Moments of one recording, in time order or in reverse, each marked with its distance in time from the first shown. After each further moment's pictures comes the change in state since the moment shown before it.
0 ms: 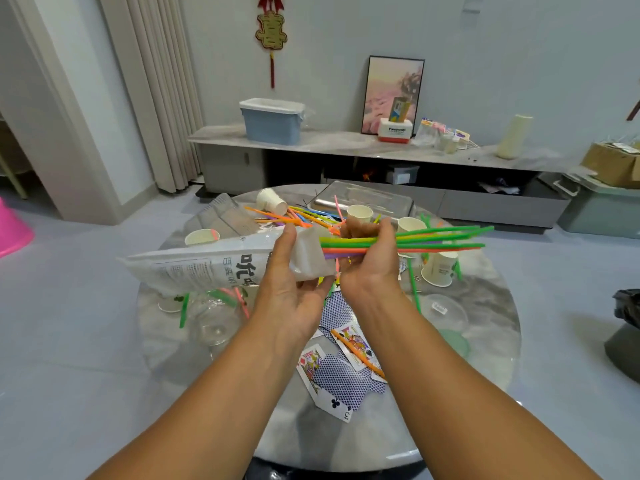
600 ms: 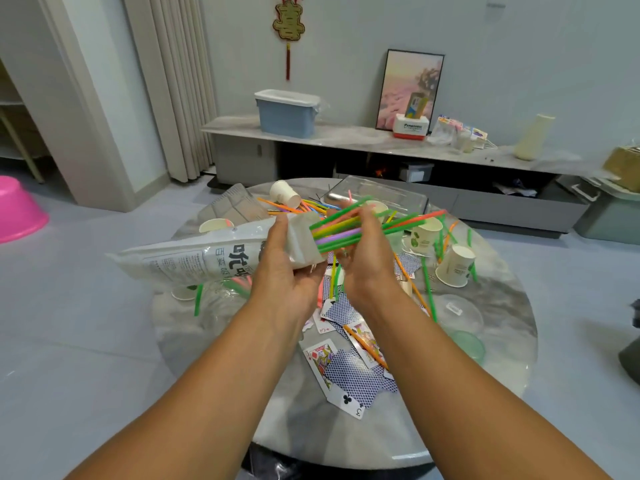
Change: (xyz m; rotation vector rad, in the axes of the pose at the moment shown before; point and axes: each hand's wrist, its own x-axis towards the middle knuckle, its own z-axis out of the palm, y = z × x) left_hand 0.010 0.024 -0.007 -0.029 0.038 0.096; right_hand -0.013 0.022 0.008 -0.437 -0.161 -0.020
